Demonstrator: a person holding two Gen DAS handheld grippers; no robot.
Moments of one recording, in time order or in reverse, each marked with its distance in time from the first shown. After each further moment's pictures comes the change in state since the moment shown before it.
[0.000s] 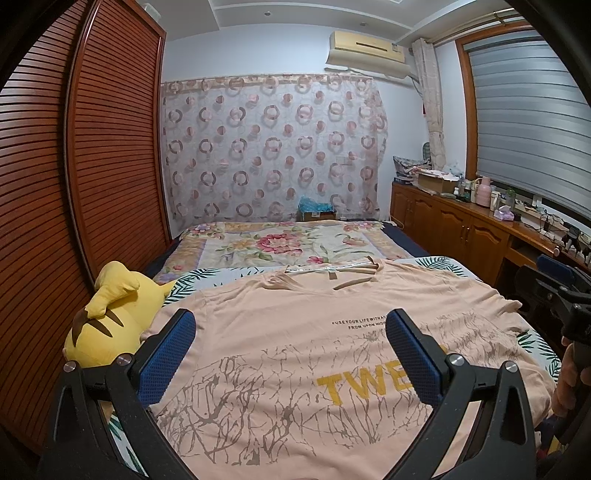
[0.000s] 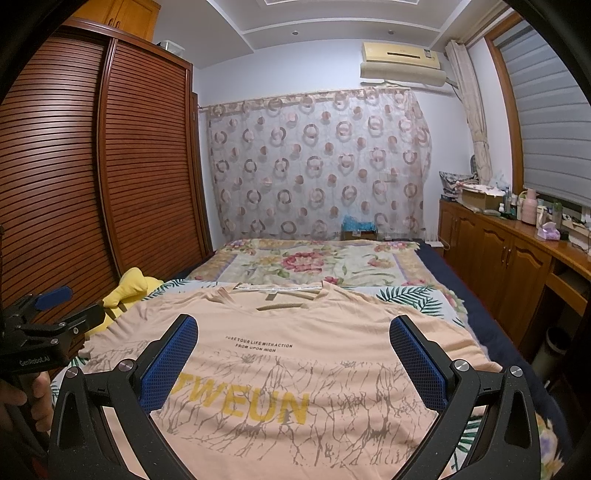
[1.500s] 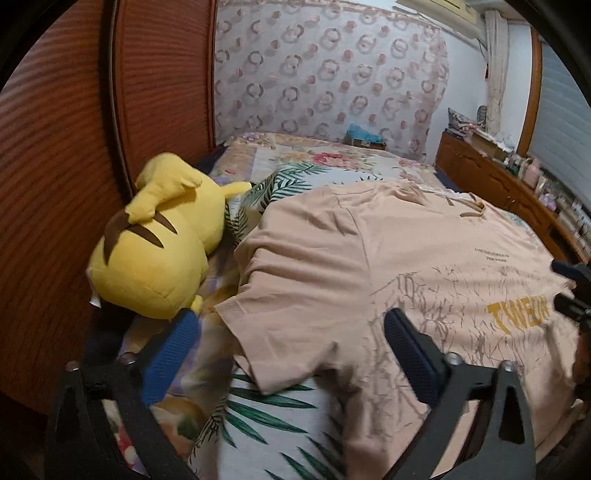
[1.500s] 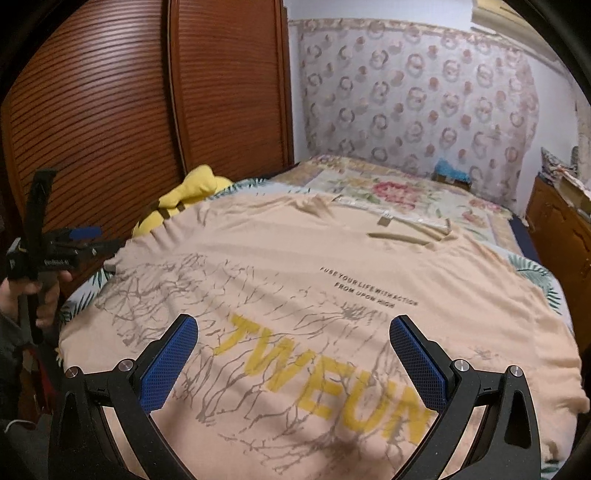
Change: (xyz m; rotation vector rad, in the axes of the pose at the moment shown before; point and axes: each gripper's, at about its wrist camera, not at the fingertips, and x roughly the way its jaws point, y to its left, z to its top) left arm 0.063 0.167 -0.075 -0.160 0.330 0.061; right arm 0.088 -0.015 0.023 -0.203 0.338 0.310
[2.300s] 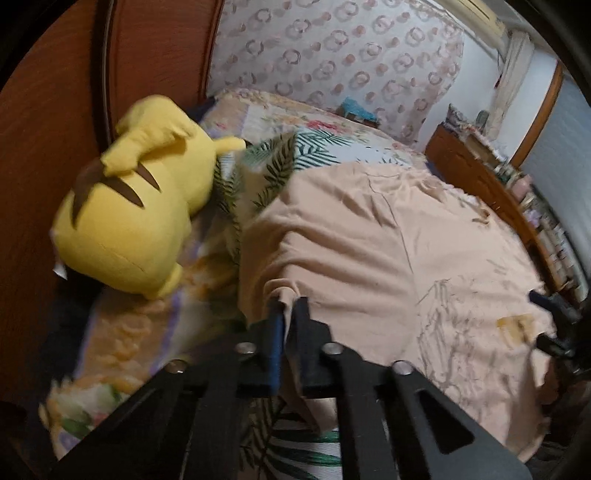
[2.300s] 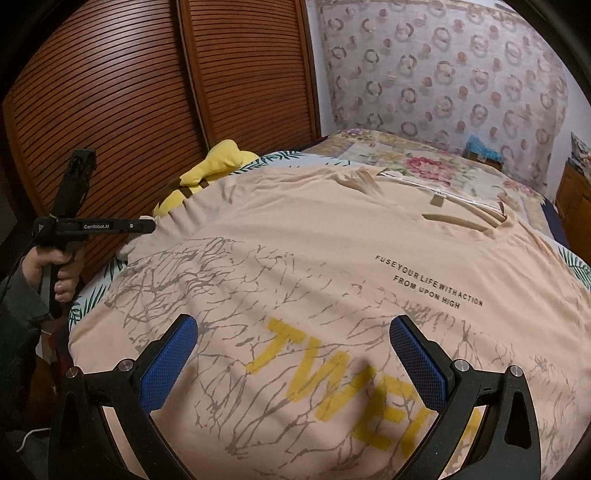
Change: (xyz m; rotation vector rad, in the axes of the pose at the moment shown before) left arm 0.045 0.043 0.016 -0.089 0.140 -0.116; right arm 0.020 -0.010 0.015 0.003 0.080 0.110
